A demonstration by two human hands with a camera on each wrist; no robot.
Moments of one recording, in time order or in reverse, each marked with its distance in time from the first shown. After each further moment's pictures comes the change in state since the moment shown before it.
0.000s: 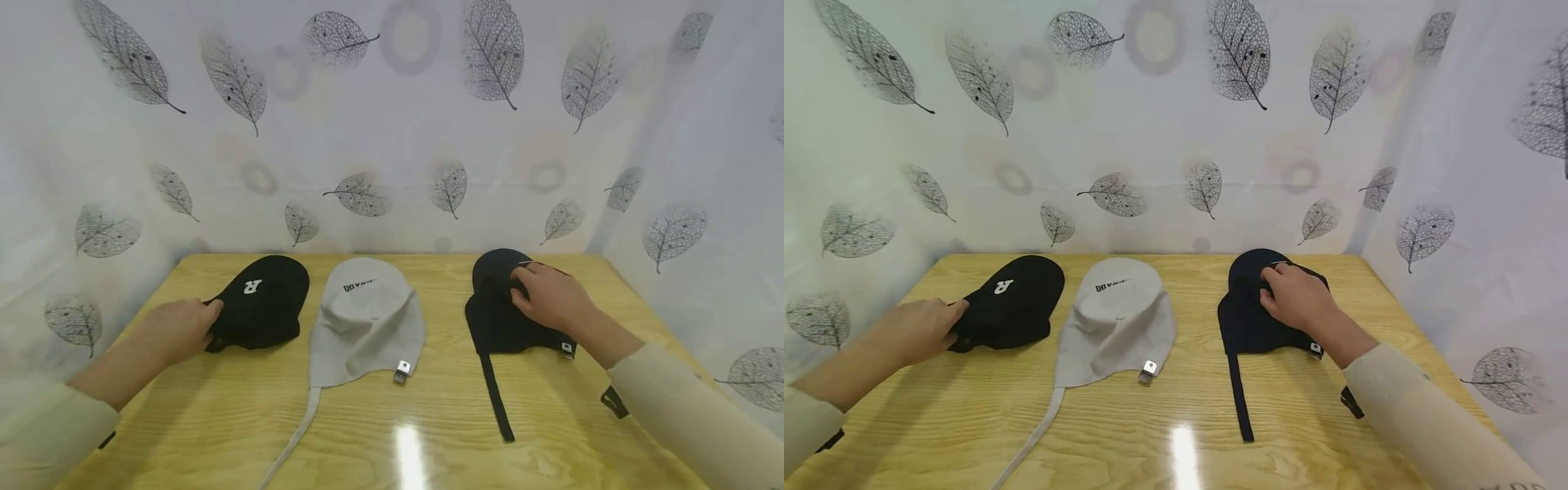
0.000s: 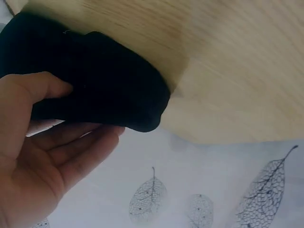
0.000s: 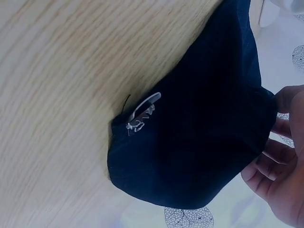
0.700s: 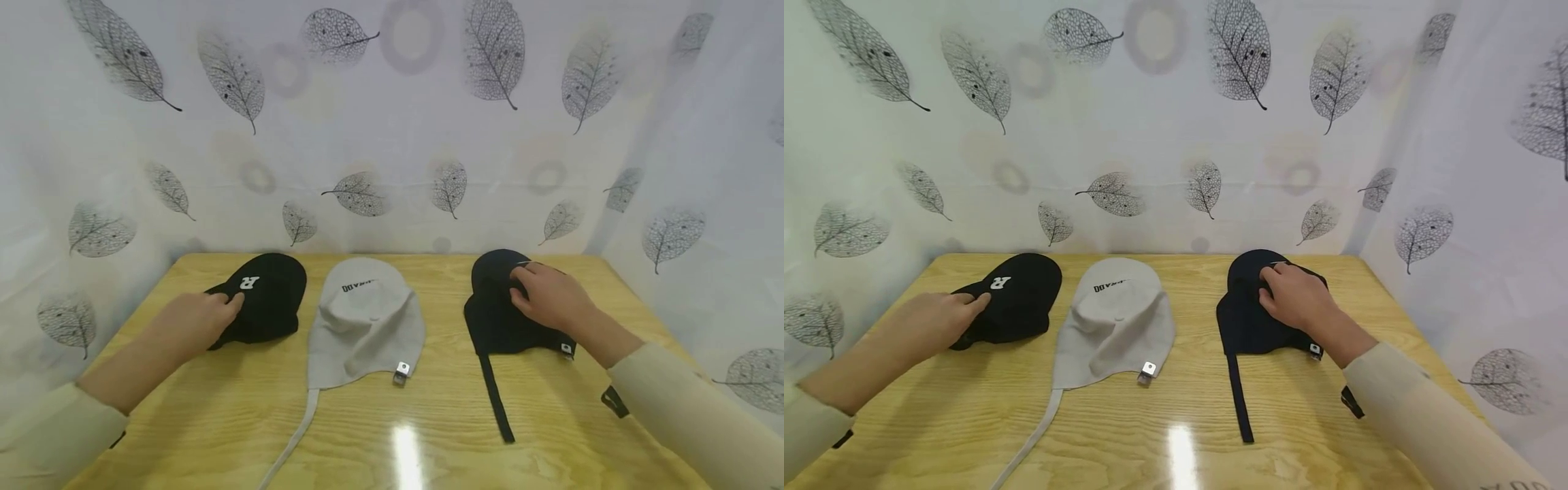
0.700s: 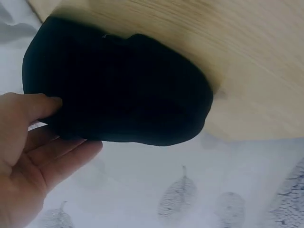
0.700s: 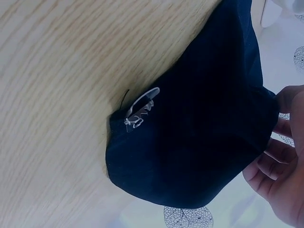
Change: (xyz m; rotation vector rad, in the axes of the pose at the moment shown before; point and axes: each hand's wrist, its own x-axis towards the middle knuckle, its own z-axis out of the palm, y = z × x) left_hand 0.013 0.023 -0.017 0.212 0.132 0.166; right_hand 0.003 0.001 0.000 -0.016 -0.001 -0.027
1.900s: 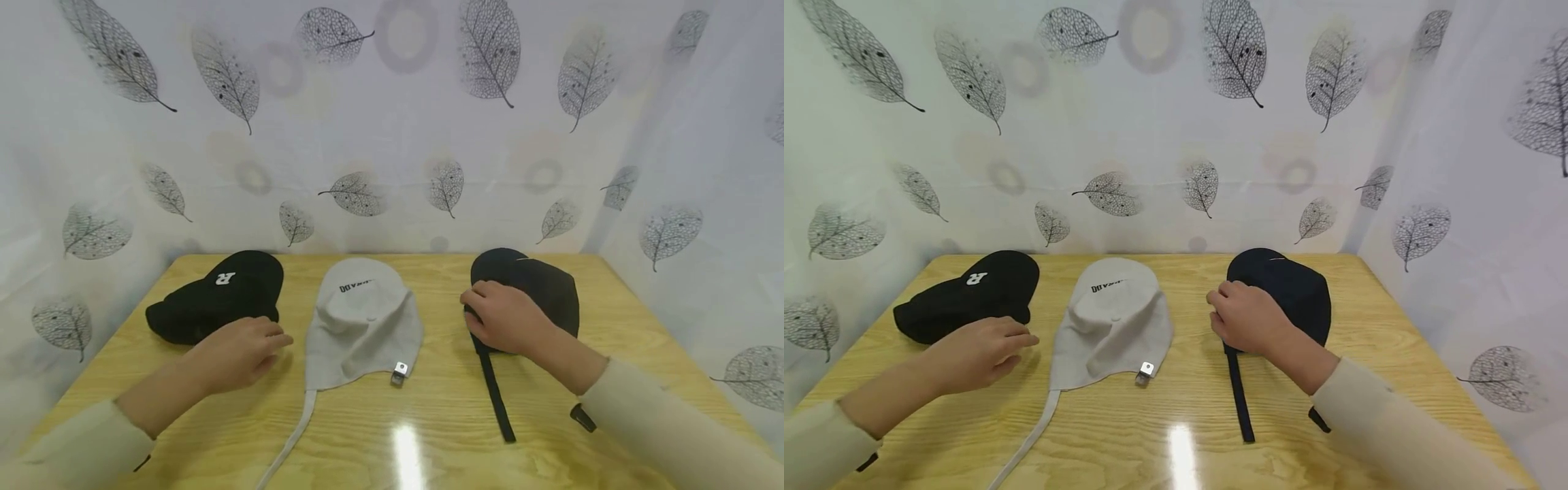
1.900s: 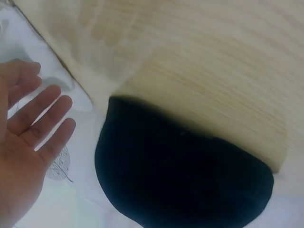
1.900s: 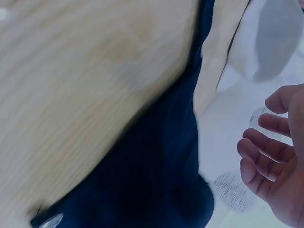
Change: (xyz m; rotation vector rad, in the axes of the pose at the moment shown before) left_hand 0.015 0.053 0.016 -0.327 0.203 0.242; right_hand 0.004 -0.075 -0.005 0.002 0.149 -0.291
